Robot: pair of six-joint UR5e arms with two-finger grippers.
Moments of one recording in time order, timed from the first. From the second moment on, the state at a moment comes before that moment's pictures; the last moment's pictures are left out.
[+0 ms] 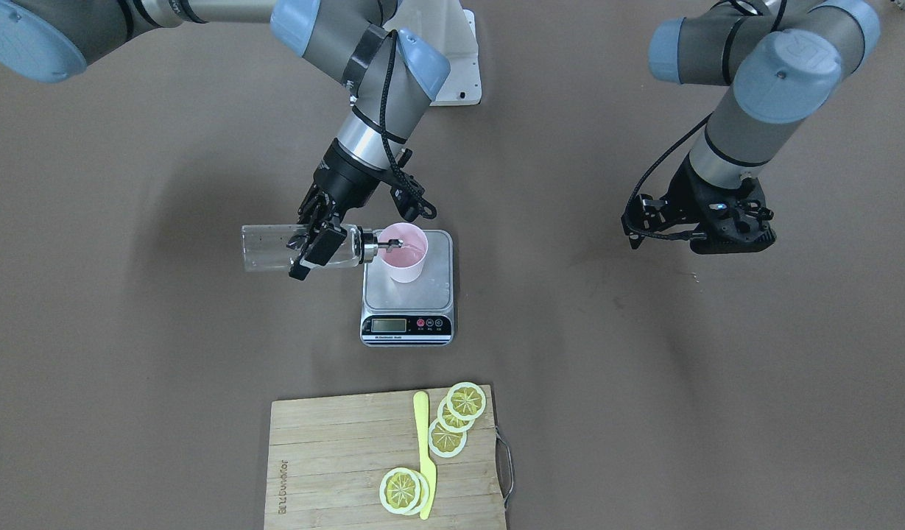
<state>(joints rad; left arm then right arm) -0.91 -1.99 -1.84 -1.48 -2.11 -0.86 0.46 -0.71 1.62 -2.19 1.10 -0.39</state>
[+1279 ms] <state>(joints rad) -0.91 -1.99 -1.84 -1.48 -2.11 -0.87 0.48 -0.98 1.86 -1.75 1.28 0.17</state>
